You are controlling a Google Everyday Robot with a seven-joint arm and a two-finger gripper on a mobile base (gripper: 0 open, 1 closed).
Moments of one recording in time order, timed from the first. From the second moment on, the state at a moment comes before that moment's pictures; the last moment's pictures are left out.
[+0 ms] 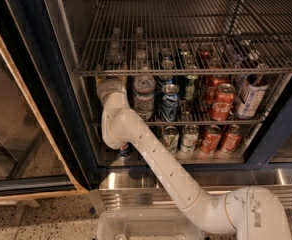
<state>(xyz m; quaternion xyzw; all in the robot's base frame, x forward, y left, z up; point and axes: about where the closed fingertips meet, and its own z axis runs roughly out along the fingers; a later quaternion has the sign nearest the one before) 0.773 0.110 0.801 -0.08 0.64 0.10 0.76</state>
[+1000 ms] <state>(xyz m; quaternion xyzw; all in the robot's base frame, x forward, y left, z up) 0.776 0.106 0.803 -0.07 0.64 0.10 0.76</state>
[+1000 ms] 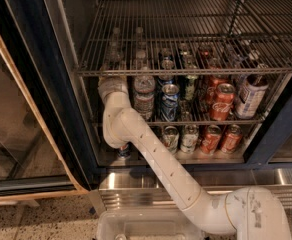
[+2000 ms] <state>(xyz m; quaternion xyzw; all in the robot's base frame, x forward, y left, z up) 0.774 0.102 0.805 -0.06 0.63 0.09 0.76</state>
